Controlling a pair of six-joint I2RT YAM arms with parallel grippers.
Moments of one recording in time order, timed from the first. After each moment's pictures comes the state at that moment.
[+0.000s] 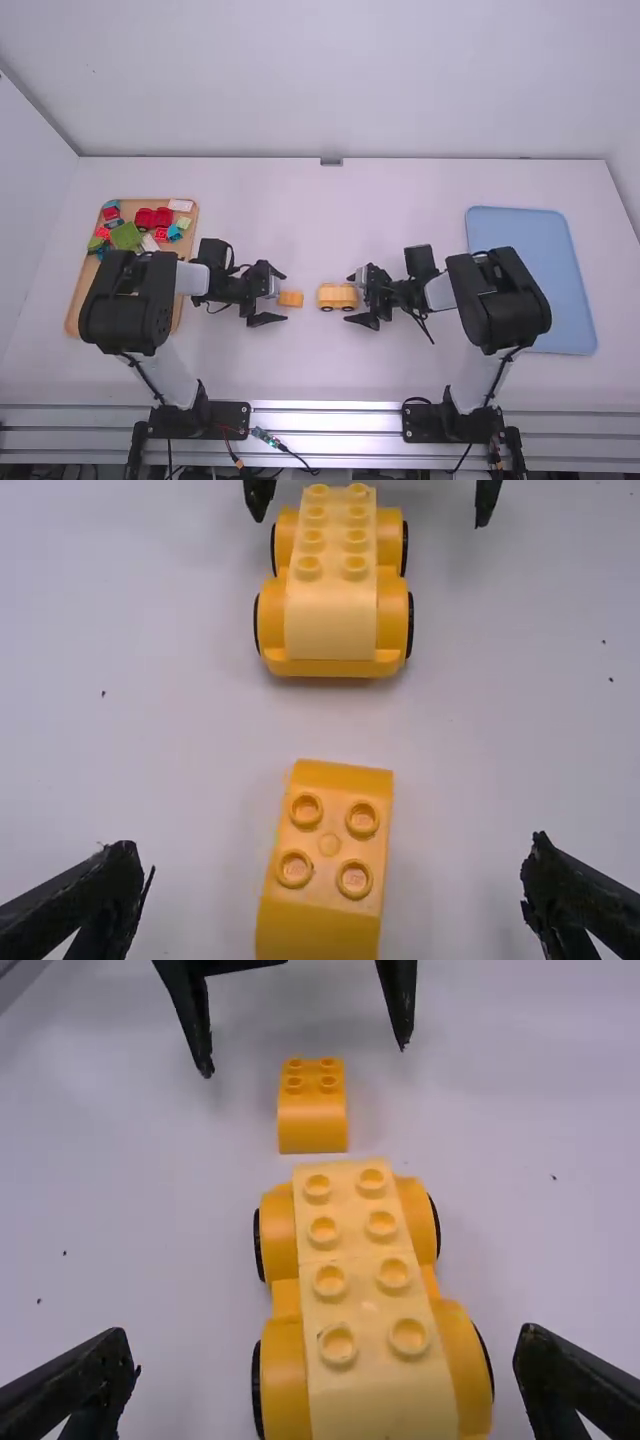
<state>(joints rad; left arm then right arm) 0.03 1.83 0.63 -0.12 0.99 1.39 0.22 1.93 0.57 0.28 -1.08 -1.00</state>
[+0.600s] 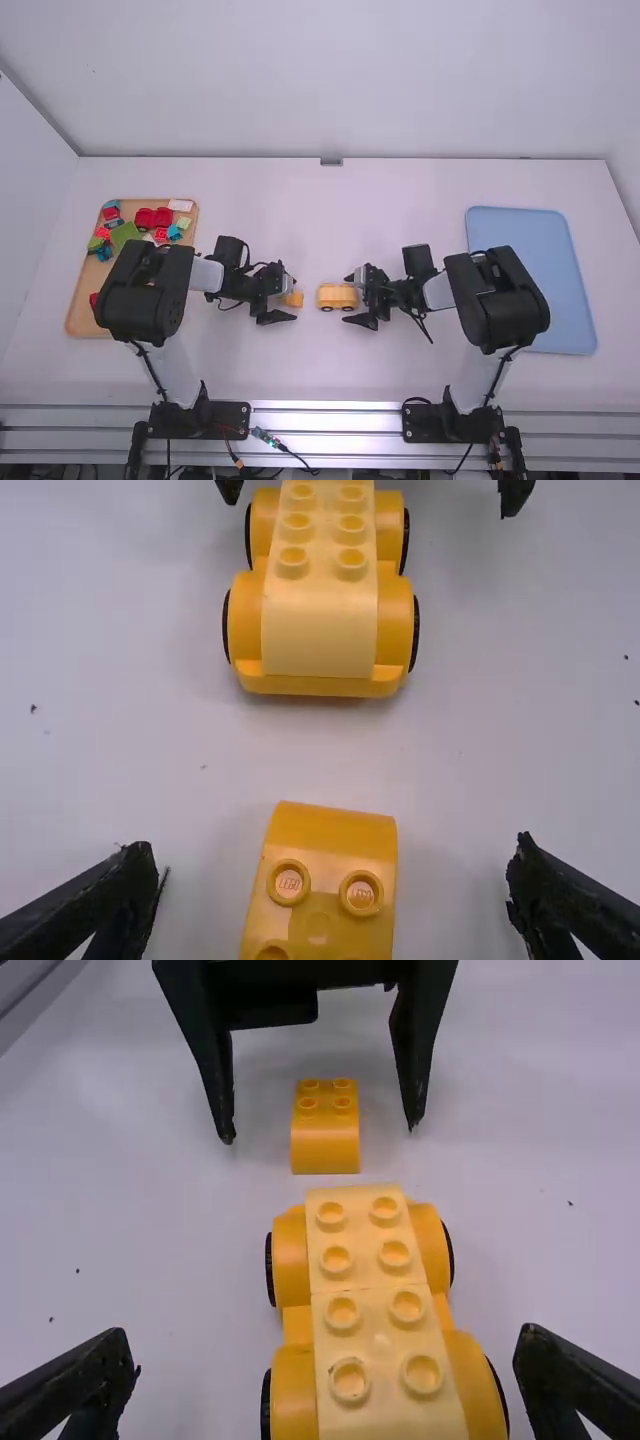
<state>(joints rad) -0.06 1.90 0.68 -0.10 0.94 1.29 0.22 1.93 0.57 0.28 -1.10 -1.00</state>
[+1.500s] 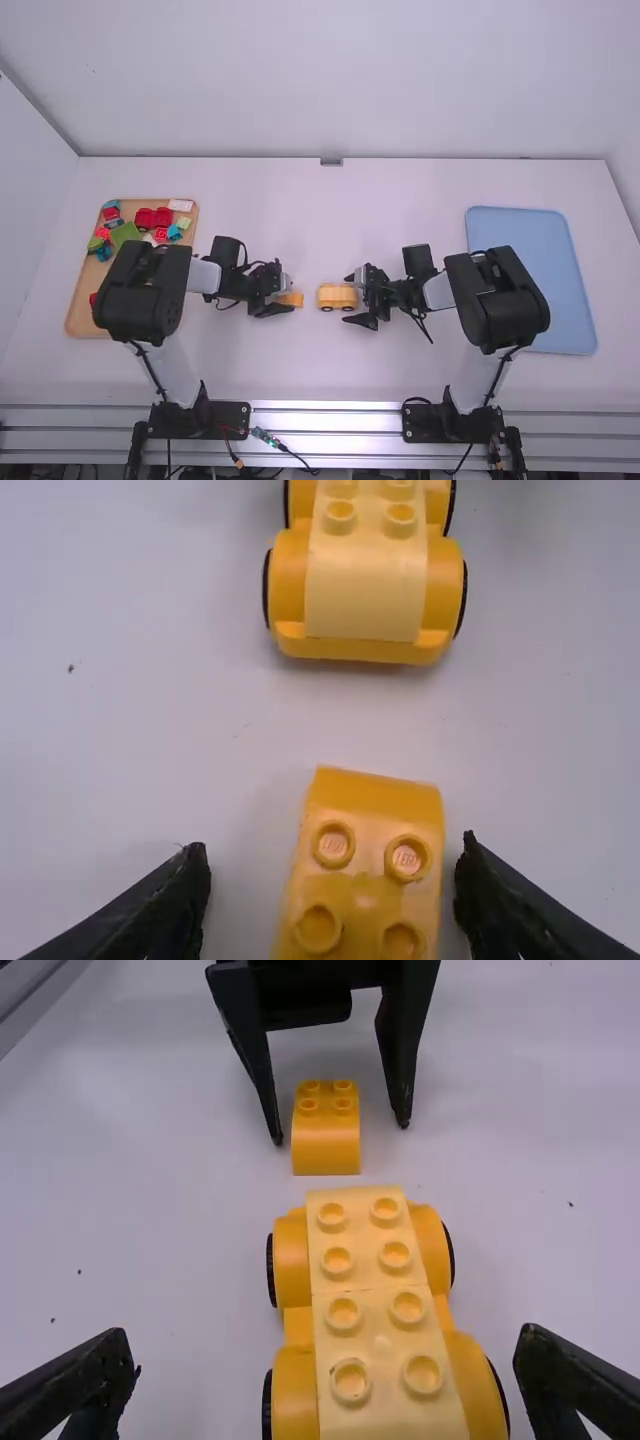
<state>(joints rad) -0.03 1.90 0.67 -0.04 0.90 1.26 0.22 1.93 0.57 0.28 -1.11 -1.00</state>
